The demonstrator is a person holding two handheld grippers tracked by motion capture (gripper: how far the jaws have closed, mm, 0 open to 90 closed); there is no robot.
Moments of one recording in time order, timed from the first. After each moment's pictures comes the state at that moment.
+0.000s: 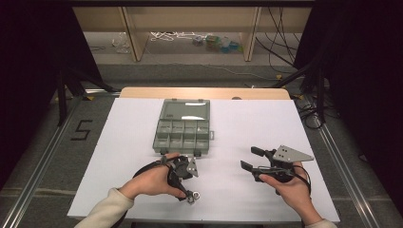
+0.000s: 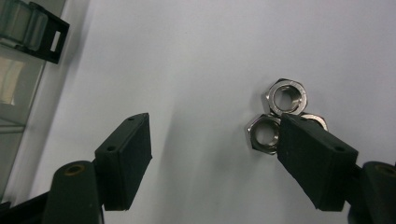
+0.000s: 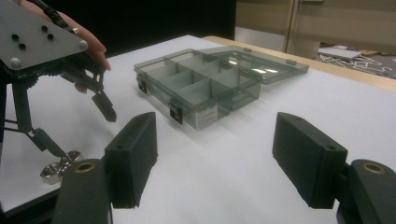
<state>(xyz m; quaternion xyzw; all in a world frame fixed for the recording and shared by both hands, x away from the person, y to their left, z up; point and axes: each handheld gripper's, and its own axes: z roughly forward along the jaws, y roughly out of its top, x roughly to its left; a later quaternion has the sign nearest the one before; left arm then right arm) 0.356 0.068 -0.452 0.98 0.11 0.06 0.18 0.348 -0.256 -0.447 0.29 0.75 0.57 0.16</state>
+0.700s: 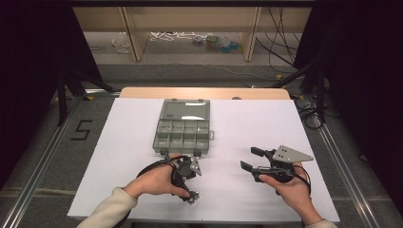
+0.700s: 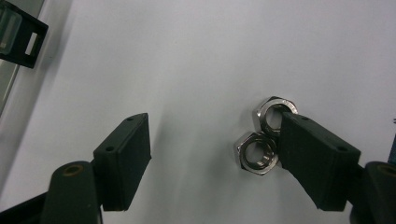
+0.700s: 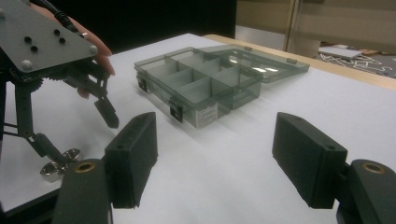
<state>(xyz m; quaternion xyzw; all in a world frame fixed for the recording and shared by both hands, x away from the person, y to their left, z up) 0.360 0.060 -0.456 0.97 0.13 0.03 0.18 0.348 -0.257 -0.447 0.29 0.76 0.56 0.16</state>
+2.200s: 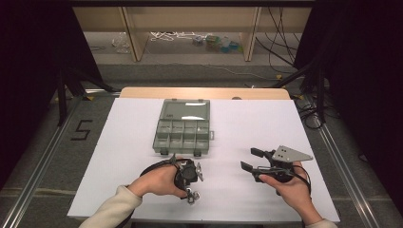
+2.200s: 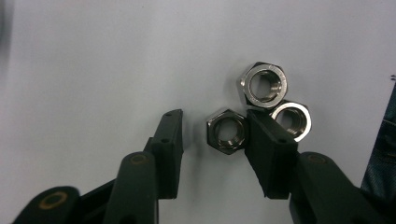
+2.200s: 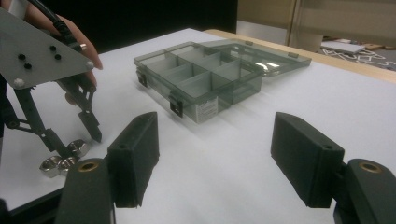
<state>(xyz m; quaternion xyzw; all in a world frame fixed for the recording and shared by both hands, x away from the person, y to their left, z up) 0.358 0.052 -0.459 0.99 0.09 0.00 0.11 0.350 -0.258 -0.449 0.29 0.76 0.55 0.16</state>
